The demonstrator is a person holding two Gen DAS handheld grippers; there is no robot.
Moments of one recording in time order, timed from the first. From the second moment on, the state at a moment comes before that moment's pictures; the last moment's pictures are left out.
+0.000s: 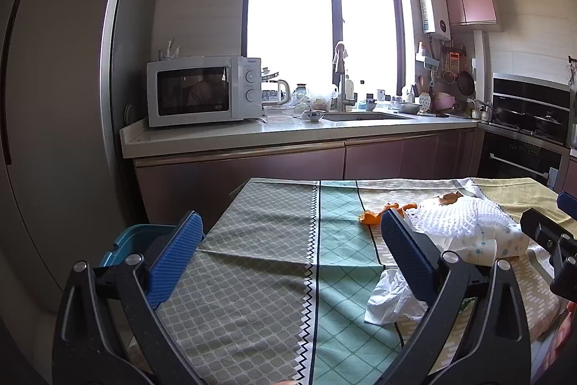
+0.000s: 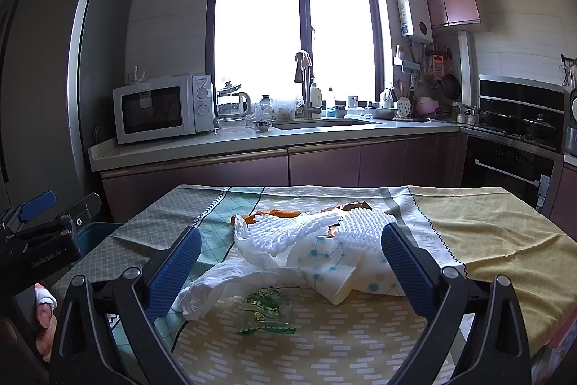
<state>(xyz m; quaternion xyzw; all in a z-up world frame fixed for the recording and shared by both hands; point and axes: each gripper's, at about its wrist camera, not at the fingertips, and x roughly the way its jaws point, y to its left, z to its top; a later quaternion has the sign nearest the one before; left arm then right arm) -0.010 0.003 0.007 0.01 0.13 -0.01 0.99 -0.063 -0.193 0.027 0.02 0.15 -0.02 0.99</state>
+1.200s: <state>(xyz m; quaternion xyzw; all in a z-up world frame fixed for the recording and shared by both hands) -0.011 -0.004 0.004 0.00 0.13 -0.01 0.99 -0.063 -0.199 0.029 0.02 0.14 -0.01 0.99</state>
